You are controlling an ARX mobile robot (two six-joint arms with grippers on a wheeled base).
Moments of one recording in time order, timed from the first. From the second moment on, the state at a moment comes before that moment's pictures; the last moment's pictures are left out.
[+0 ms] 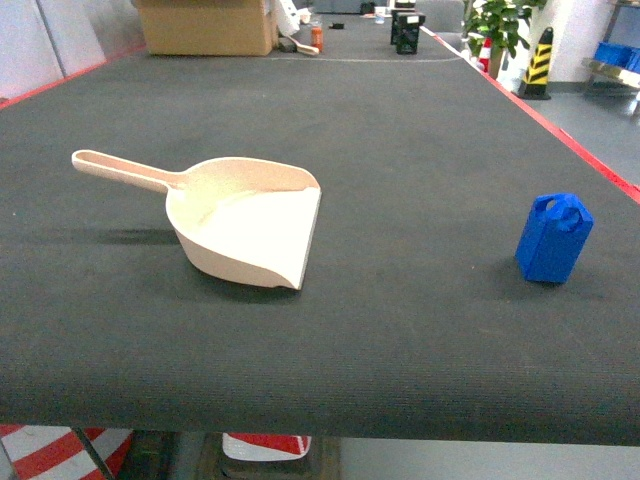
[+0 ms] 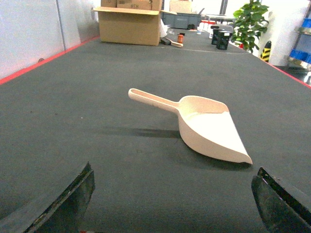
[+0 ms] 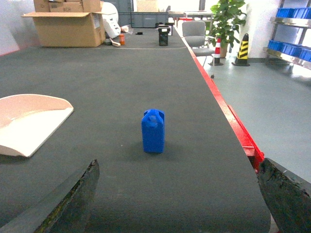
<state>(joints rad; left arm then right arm) 0.00 0.01 0.01 0.00 0.00 -0.02 0.00 0.00 0.01 0.00 0.00 0.00</state>
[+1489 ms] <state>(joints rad) 0.00 0.01 0.01 0.00 0.00 -0.02 0.00 0.00 0.01 0.00 0.00 0.00</state>
